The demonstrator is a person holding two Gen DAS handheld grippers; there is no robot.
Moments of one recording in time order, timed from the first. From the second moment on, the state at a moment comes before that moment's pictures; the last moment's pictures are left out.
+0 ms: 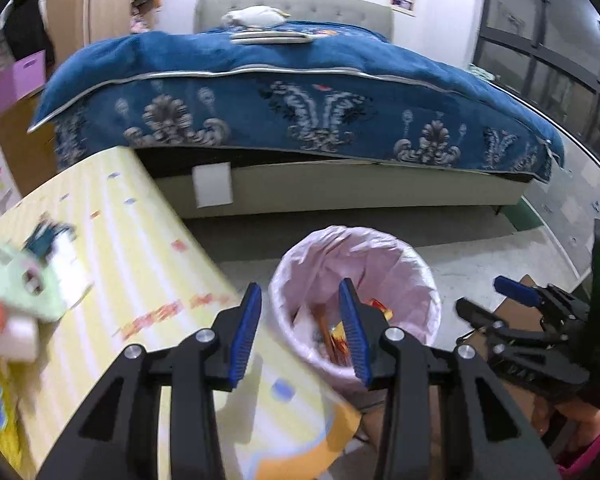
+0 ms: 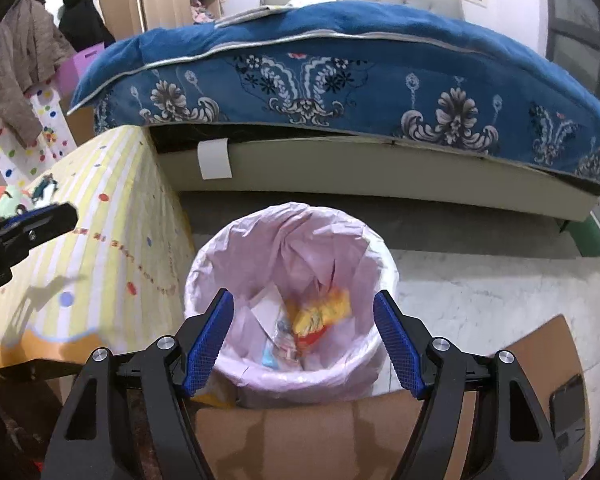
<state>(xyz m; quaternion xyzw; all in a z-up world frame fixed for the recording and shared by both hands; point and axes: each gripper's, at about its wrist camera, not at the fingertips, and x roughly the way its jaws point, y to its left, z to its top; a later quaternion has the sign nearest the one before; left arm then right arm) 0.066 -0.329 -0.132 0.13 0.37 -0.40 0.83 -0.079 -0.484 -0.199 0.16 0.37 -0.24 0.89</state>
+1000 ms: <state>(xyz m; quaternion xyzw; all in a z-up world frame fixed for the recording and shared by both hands) 0.051 -0.075 -0.087 0.05 0.36 -0.19 0.91 -0.027 -0.287 -0.109 0.02 0.34 -0.07 0.94</state>
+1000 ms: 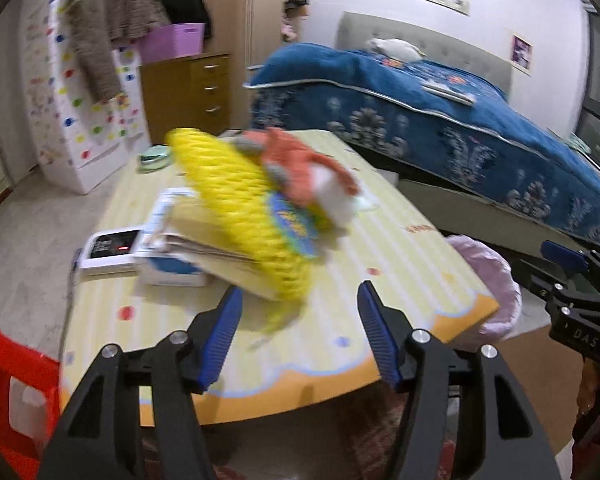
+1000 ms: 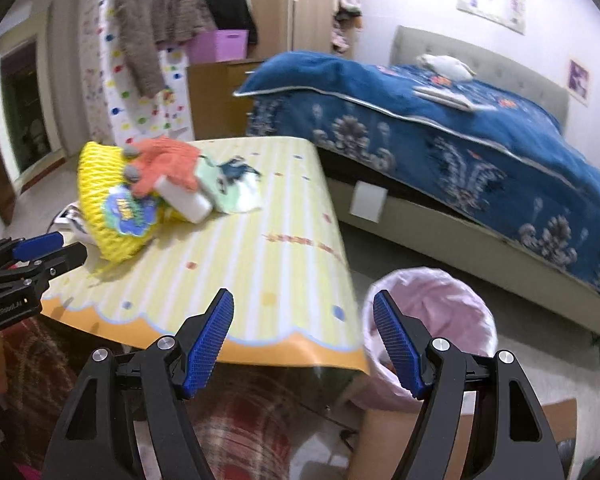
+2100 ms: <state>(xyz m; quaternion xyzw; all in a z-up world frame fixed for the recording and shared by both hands) 0.198 -0.081 -0.033 0.08 0.32 -0.14 0.93 0.177 -0.257 -0.105 0.05 0.36 0.06 0.93</state>
